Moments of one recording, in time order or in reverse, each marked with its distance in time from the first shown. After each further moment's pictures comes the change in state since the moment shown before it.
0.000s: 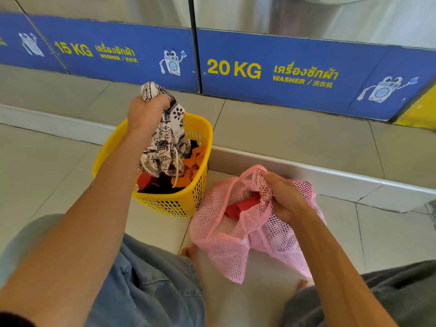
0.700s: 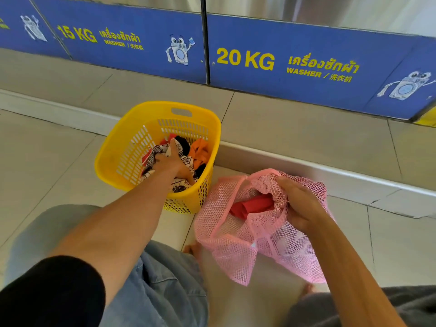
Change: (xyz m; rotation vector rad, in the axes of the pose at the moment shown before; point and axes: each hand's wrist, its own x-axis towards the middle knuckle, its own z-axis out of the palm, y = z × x) left_hand 0.024 -0.144 0.047 1.059 -0.452 -0.330; right_hand 0.020 0.011 -0.022 -0.043 -0.017 0.006
